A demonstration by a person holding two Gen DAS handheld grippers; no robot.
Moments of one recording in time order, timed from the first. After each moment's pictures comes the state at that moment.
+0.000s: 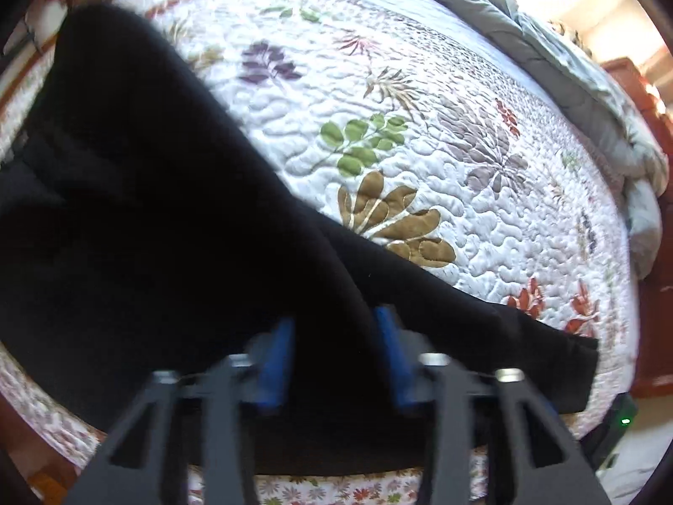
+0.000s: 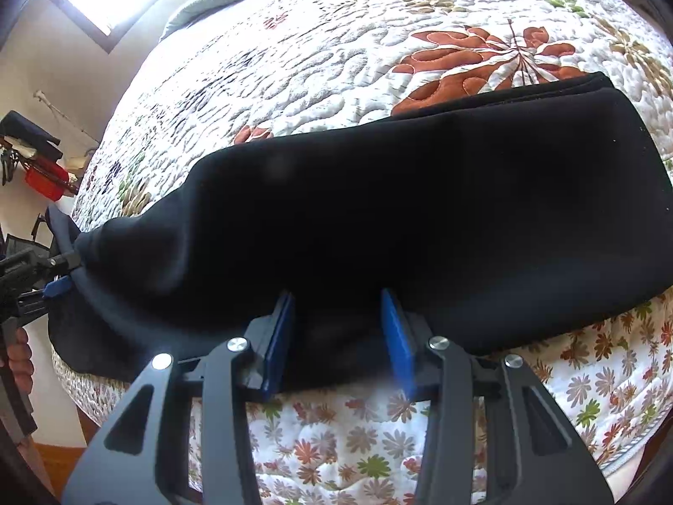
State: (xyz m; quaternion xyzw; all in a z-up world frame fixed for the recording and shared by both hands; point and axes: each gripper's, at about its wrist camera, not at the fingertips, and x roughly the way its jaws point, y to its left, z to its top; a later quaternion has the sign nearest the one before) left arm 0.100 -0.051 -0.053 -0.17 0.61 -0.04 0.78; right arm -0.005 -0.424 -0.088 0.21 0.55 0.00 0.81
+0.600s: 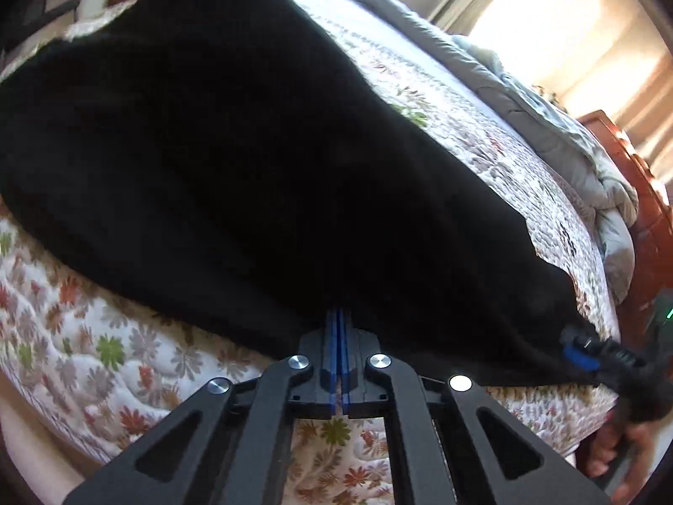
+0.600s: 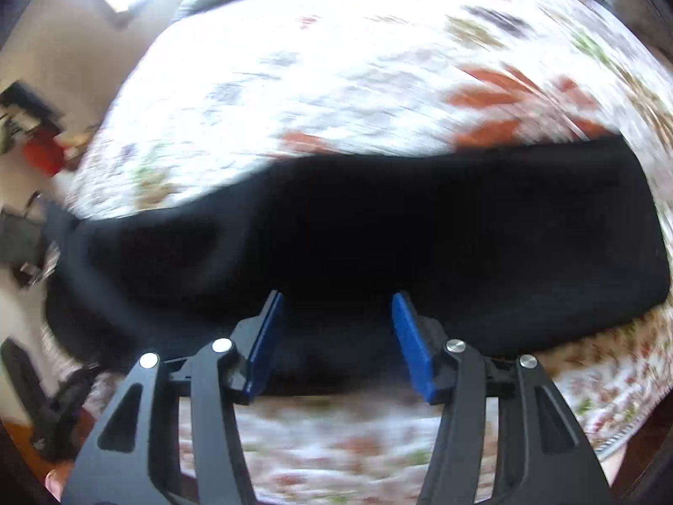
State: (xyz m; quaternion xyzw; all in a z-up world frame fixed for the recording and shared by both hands) left arm -0.026 -0.025 -0.098 -0.21 0.49 -0.04 0.85; right arm 0.011 -0.374 -0.047 0.16 0.54 0.04 0.82
